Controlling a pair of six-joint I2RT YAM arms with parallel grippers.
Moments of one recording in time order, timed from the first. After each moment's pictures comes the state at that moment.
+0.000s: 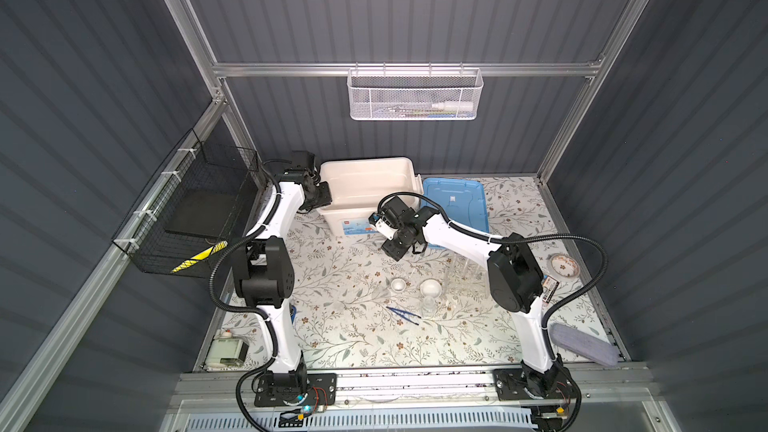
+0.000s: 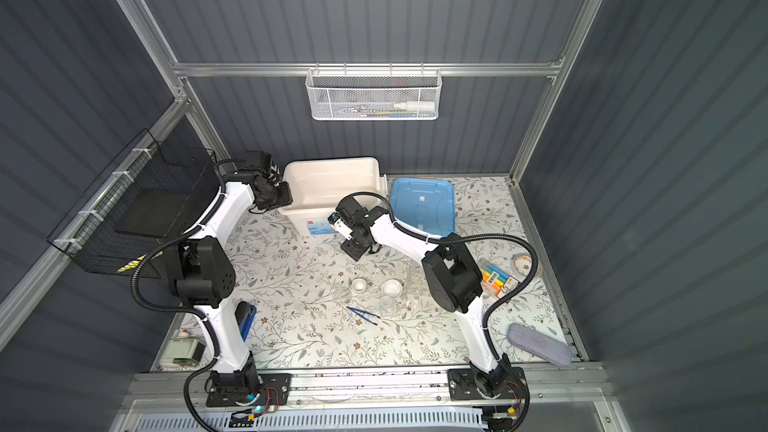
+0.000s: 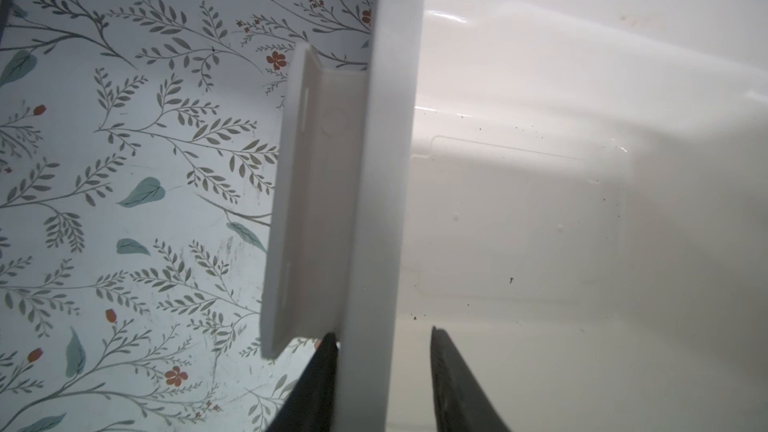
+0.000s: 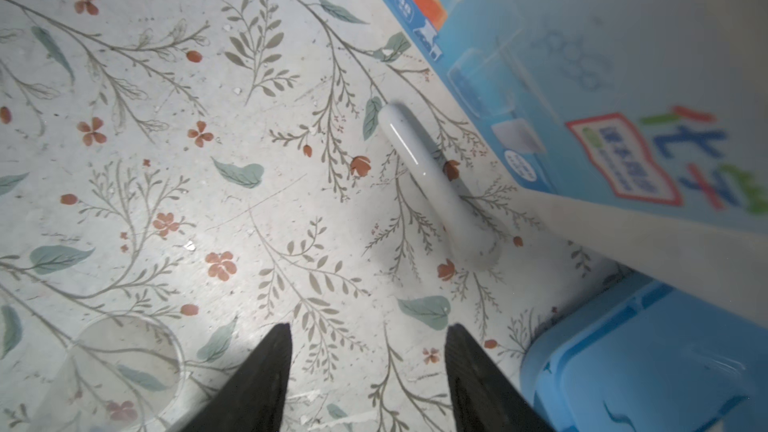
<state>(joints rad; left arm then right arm) -0.08 2.00 1.85 -0.86 0.08 -0.26 0.77 2.17 1.80 -0.76 0.02 -0.22</state>
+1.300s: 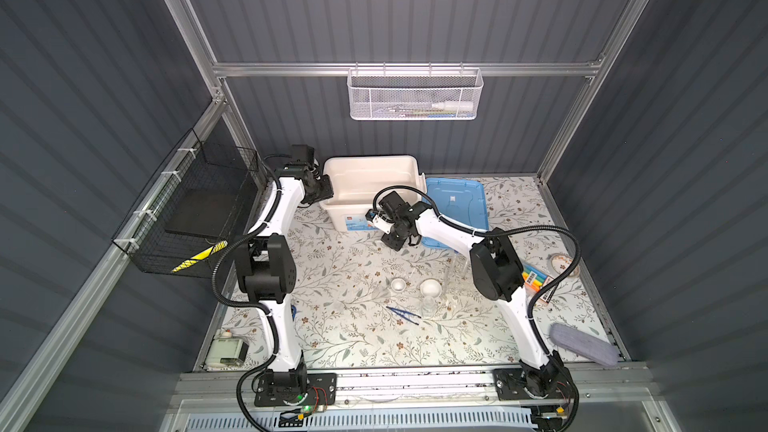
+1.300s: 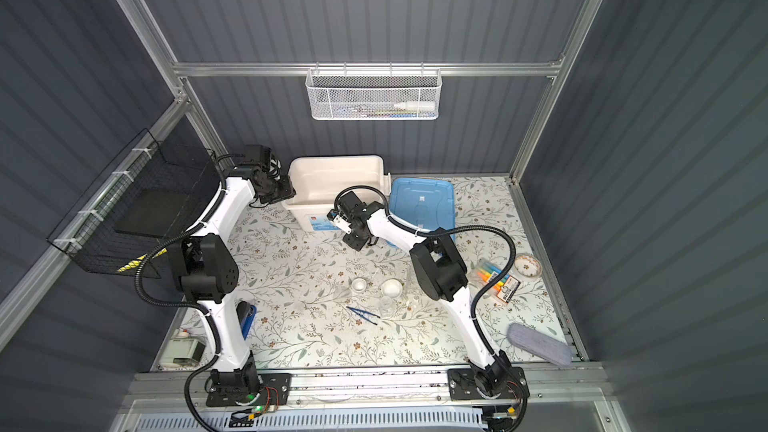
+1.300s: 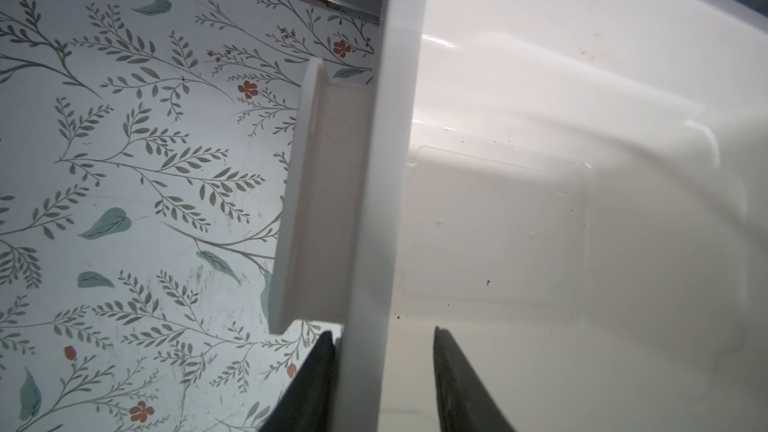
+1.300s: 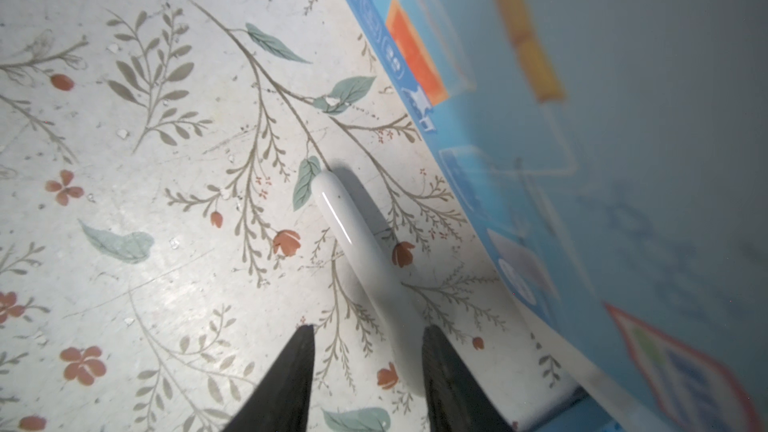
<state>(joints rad) -0.07 2.04 1.94 -0.87 0.14 -0.28 0.72 2.35 1.98 -0.76 0.01 -0.35</state>
